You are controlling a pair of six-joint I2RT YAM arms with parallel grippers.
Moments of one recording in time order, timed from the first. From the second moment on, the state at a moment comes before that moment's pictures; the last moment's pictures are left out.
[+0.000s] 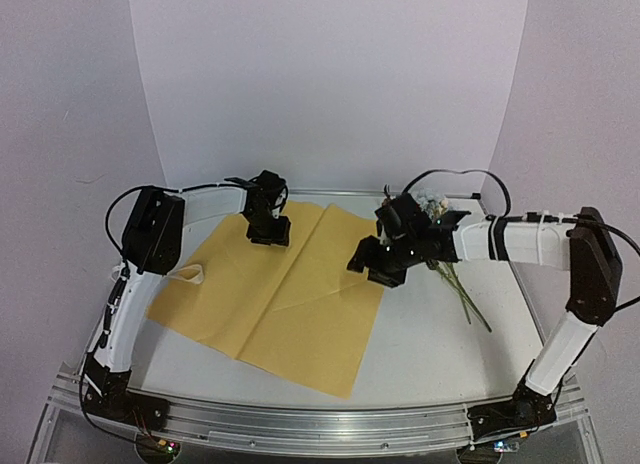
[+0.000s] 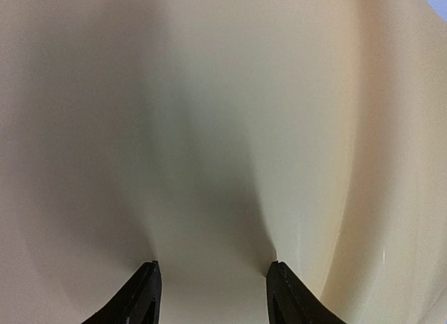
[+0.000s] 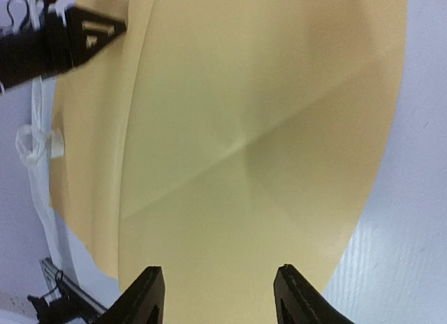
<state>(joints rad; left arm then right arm) -0.54 2.46 2.06 -0.70 0.04 -0.34 0.78 1.71 1.19 -0.38 -0.06 0.94</state>
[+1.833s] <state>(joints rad) -0.60 2.53 2.17 -0.68 0.02 0.25 0.19 2.06 1.63 -0.73 -0.01 0.73</state>
